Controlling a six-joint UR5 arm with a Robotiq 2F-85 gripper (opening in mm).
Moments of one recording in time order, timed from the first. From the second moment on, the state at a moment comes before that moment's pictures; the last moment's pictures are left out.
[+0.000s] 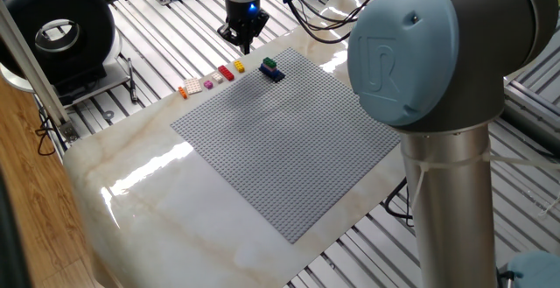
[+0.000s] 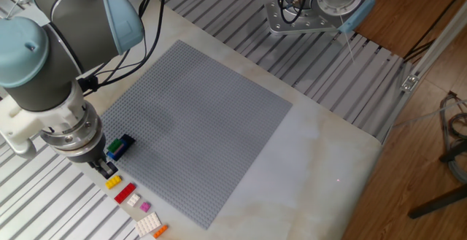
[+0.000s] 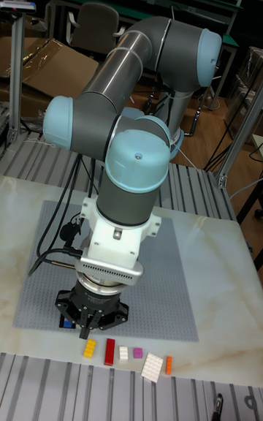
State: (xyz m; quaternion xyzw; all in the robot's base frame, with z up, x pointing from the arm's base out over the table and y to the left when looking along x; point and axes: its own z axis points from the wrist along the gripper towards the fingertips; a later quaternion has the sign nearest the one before) arm 0.741 -0.036 0.042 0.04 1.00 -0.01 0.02
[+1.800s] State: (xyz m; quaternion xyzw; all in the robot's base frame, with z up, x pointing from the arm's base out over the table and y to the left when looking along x) arm 0.755 -0.016 0.045 0.07 1.00 0.03 0.05
